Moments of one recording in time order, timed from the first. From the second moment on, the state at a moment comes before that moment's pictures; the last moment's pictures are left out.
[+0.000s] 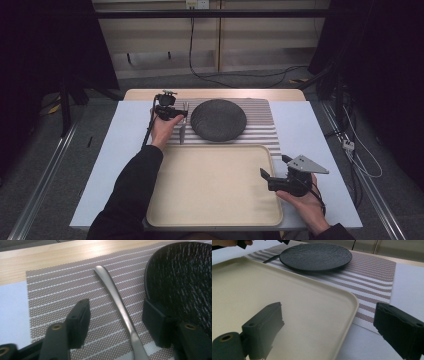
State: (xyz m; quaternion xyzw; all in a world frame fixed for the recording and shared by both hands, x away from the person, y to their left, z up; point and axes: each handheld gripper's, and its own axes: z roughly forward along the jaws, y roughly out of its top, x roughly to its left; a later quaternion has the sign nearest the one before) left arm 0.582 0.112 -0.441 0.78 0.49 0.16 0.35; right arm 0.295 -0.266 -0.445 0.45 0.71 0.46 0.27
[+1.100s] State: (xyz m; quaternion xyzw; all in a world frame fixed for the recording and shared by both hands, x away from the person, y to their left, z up) left arm 0.595 0.090 -0.454 0.81 0.49 0.14 0.30; right arm 0.294 -0.267 -0.444 0.45 0.71 0.46 0.27
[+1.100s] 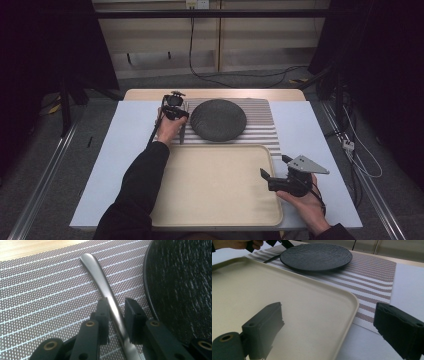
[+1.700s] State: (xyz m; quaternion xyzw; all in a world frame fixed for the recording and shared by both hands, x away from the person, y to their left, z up) left arm 0.600 0.089 -0.451 0.82 0.48 0.12 0.29; right arm 0.295 -0.267 -0.445 0.45 0.71 0.46 0.27
